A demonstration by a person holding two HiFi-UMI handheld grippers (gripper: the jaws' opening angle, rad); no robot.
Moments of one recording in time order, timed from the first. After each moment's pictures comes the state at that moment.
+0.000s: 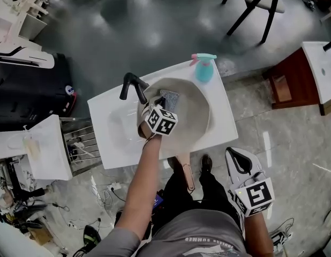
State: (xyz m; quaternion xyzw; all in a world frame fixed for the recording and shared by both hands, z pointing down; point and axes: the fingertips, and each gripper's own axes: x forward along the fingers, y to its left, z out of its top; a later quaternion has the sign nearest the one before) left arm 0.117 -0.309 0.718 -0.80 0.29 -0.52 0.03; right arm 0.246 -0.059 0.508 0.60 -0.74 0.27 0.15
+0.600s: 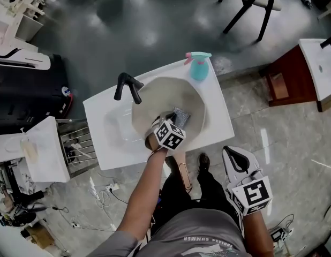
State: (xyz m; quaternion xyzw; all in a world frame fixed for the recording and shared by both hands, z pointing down) left arm 0.146 -0.216 0.758 -0.82 0.18 -0.54 0.00; right arm 0.247 -0.057 0.517 0.60 -0.73 0.27 0.16
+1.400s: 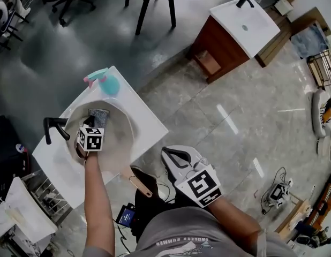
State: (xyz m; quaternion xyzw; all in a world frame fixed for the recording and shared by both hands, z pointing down) left arm 0.176 -0.309 0.733 -0.82 0.24 -0.53 0.05; right arm 0.291 -0.021 0.529 0.63 -0.70 0.29 0.16
